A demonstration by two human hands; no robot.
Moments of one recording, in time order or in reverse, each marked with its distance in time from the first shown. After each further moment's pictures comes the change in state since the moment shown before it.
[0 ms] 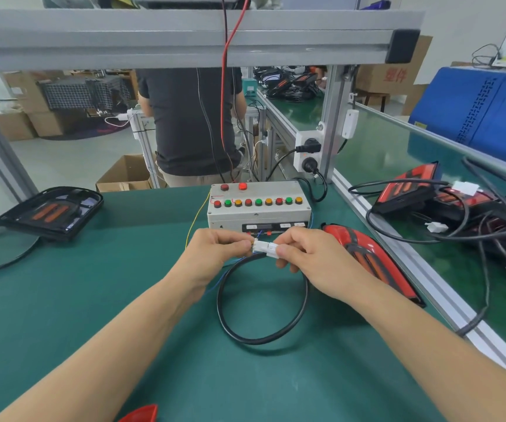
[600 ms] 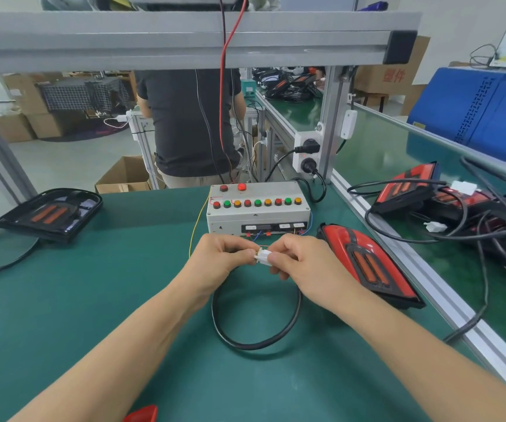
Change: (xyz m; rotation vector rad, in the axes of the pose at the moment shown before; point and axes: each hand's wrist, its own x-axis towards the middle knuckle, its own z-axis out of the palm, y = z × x) left_hand -0.006 -0.003 0.009 0.025 -0.061 0.065; right_hand -0.008 -0.009 0.013 -0.038 0.029 0.024
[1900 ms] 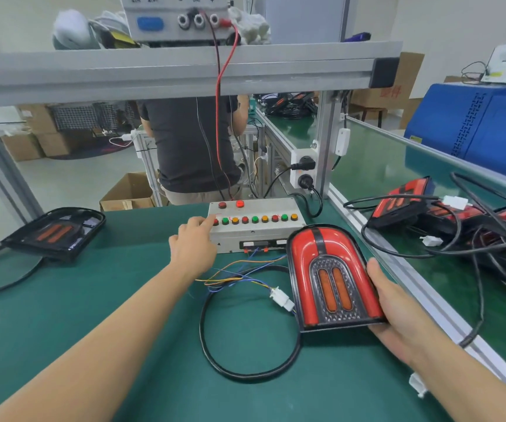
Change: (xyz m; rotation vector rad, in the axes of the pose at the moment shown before) left_hand 0.067 -0.011 -0.032 1.080 0.268 -0.065; right_hand -0.039 0.090 -0.042 0.944 0.181 0.444
